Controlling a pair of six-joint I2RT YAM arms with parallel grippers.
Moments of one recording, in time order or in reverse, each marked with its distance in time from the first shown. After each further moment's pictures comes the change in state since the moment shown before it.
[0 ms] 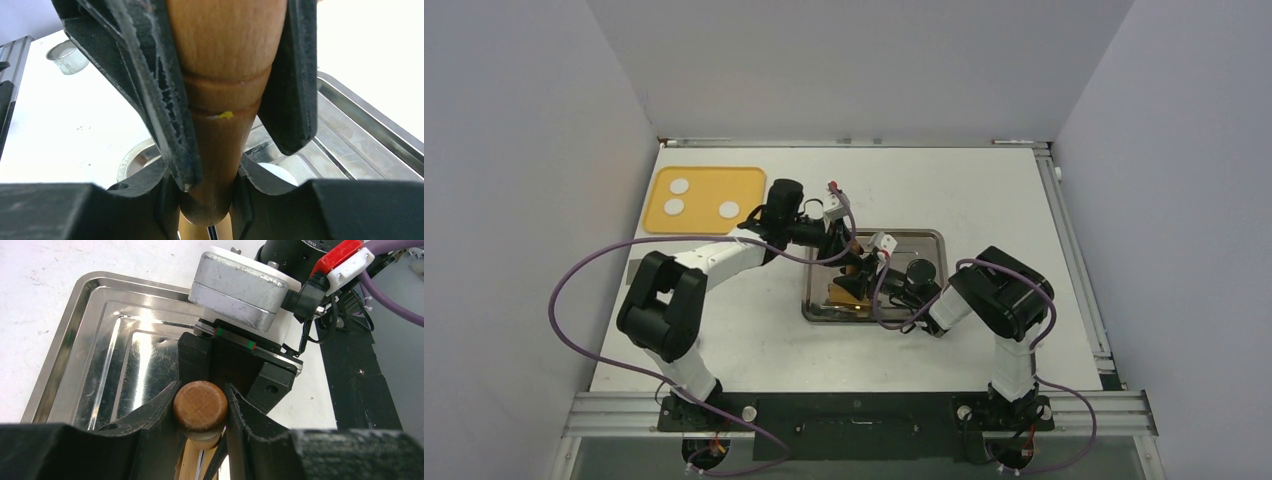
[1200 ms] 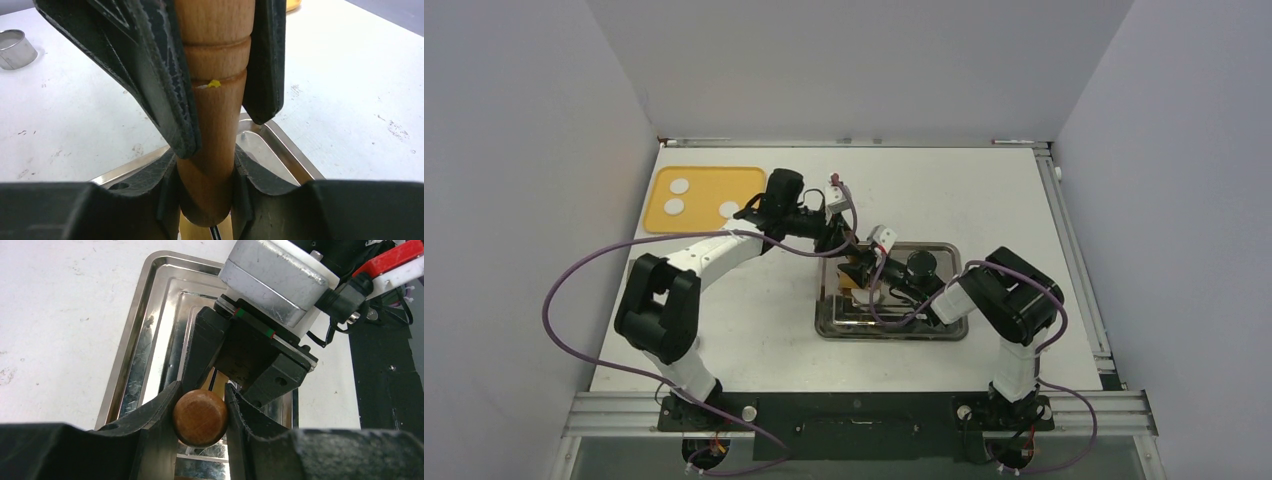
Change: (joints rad) left arm 0.014 0.000 0.121 -0.208 -0.104 0.115; right arm -0.032 -0.044 0.053 -0.118 0.052 -0.146
